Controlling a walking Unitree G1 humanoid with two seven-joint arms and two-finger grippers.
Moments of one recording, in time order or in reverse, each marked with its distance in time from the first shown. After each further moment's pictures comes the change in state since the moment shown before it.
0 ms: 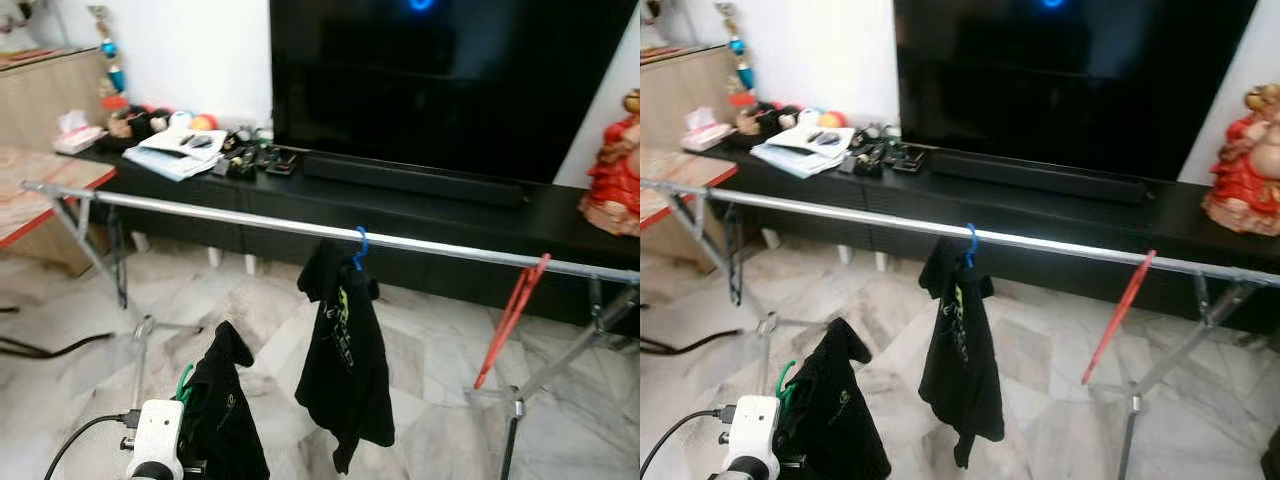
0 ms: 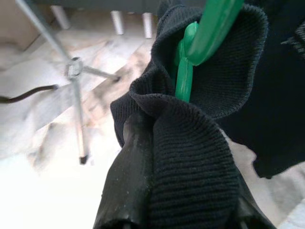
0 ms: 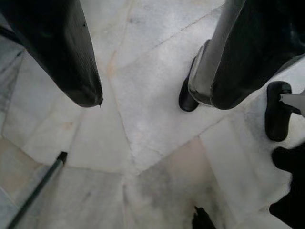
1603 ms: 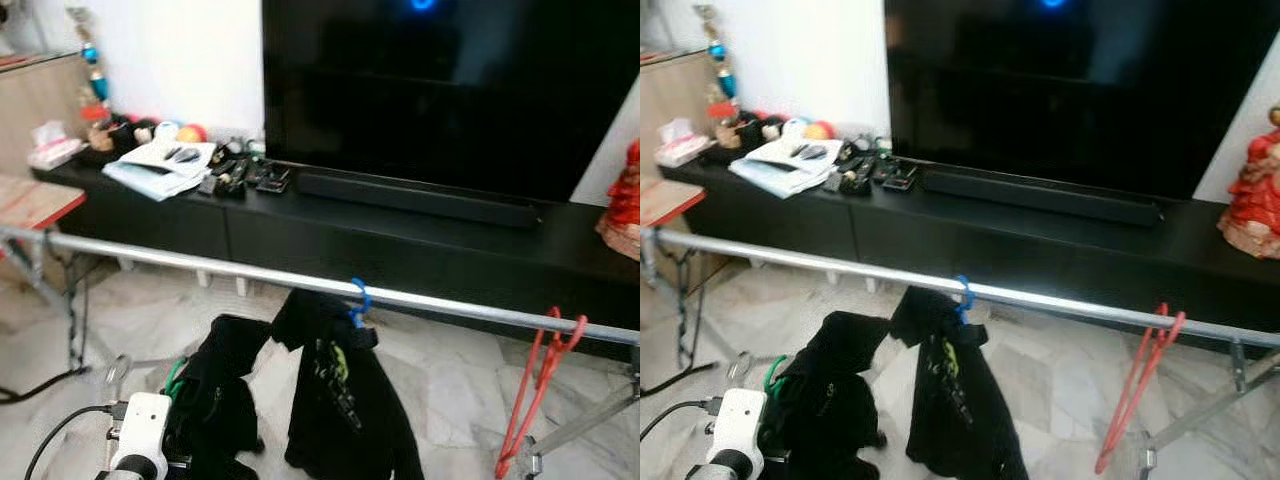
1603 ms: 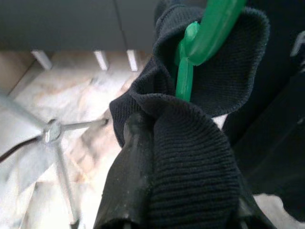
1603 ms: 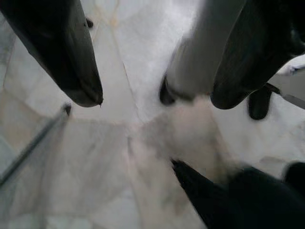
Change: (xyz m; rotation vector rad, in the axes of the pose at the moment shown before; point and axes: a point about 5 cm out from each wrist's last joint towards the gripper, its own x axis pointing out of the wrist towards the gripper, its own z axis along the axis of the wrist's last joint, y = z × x) left arm 0.002 0.010 0.008 0.041 -0.033 -0.053; right arm 0.001 0.006 -0.002 -0.044 0.014 0.019
